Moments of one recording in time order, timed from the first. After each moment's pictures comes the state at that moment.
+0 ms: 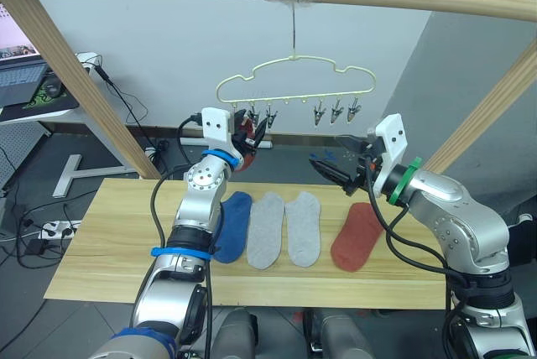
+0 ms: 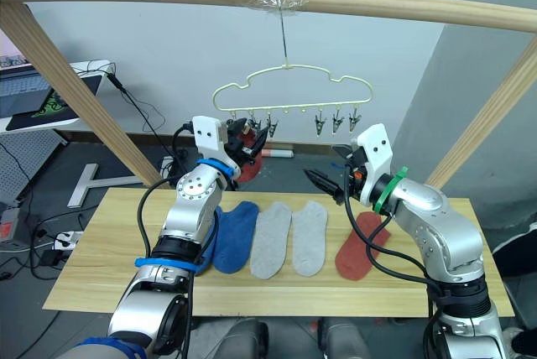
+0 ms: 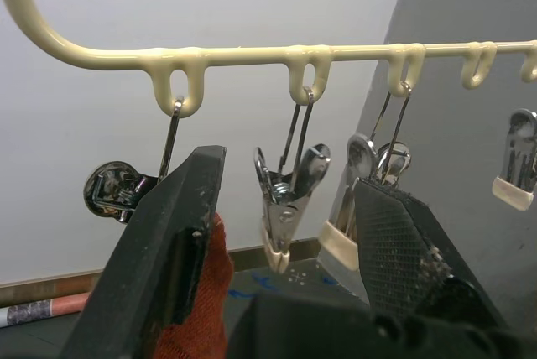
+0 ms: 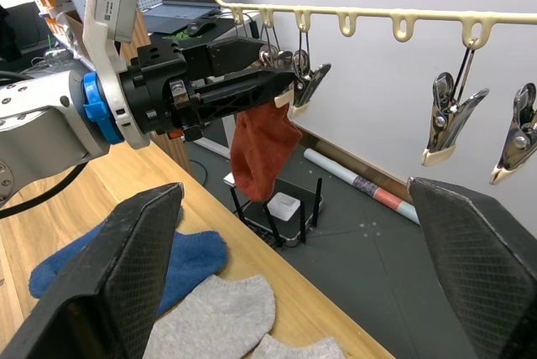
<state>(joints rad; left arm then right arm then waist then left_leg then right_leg) -0.67 0.19 0.03 0.48 -0.07 -0.08 -0.32 -0.43 -0.42 0.00 -0.41 0.49 0.78 0.52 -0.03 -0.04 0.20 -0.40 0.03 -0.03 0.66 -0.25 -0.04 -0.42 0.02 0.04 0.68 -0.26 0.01</state>
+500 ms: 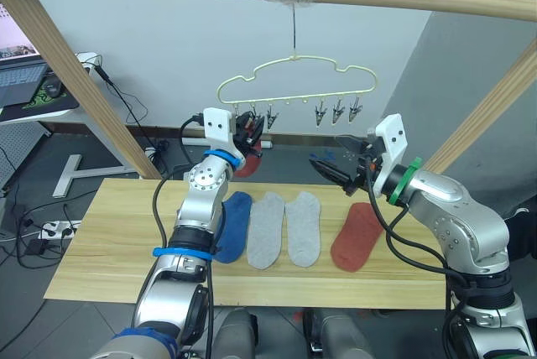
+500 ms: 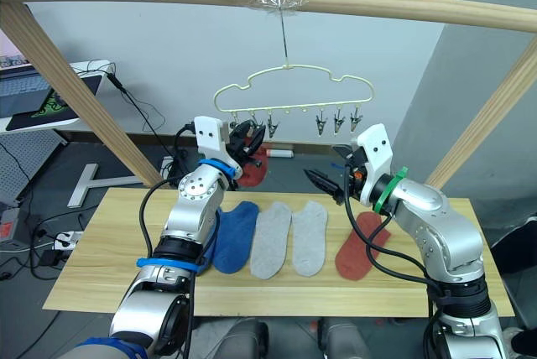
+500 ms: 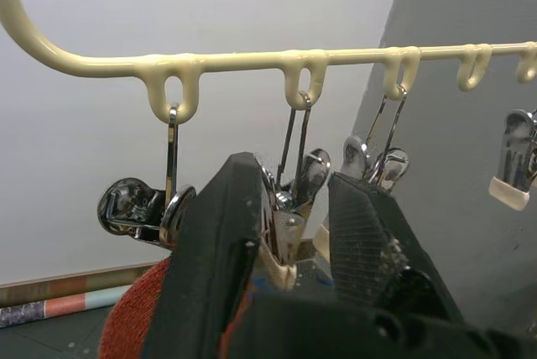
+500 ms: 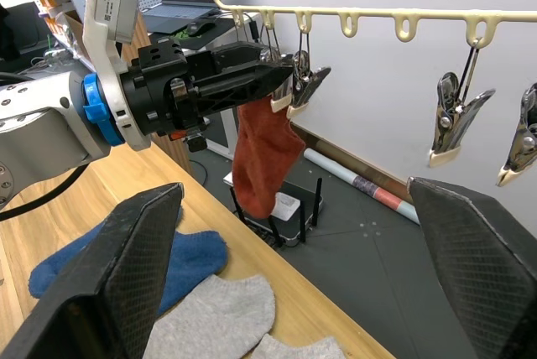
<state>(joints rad) -0.67 0.18 0.03 0.48 -0.07 -0.08 -0.32 -0.43 -0.42 0.00 -0.41 0.49 0.78 0.52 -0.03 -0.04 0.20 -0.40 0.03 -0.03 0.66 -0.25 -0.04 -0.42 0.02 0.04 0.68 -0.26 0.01</state>
